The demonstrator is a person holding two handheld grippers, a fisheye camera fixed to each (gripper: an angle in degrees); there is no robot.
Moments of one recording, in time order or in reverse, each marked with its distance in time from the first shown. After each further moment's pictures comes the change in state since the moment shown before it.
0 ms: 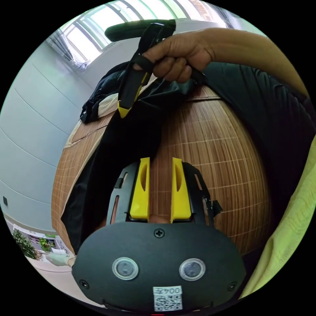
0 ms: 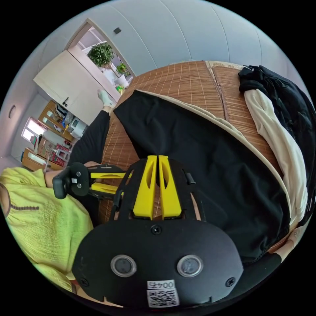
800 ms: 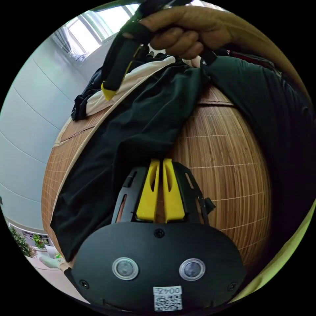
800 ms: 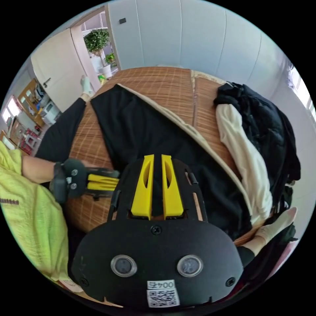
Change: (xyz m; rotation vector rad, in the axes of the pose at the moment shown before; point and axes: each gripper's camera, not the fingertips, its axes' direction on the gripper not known) left arm 0.036 -0.026 0.082 -0.049 0.034 -0.051; right arm 0.053 0.002 -0.034 -0.013 0.333 -0.089
